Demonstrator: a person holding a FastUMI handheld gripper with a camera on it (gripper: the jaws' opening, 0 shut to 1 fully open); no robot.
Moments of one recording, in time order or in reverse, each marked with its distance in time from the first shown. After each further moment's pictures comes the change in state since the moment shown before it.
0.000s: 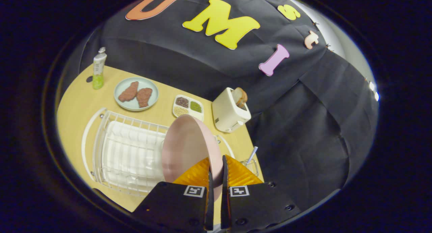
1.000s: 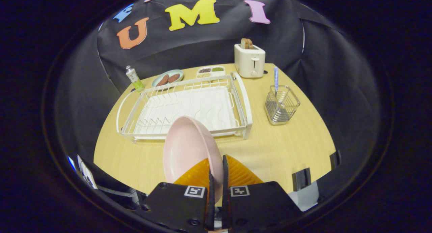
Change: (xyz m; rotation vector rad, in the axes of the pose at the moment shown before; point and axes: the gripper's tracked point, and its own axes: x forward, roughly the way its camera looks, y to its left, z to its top) arm 0.038 -0.047 -0.232 0.283 0.117 0.613
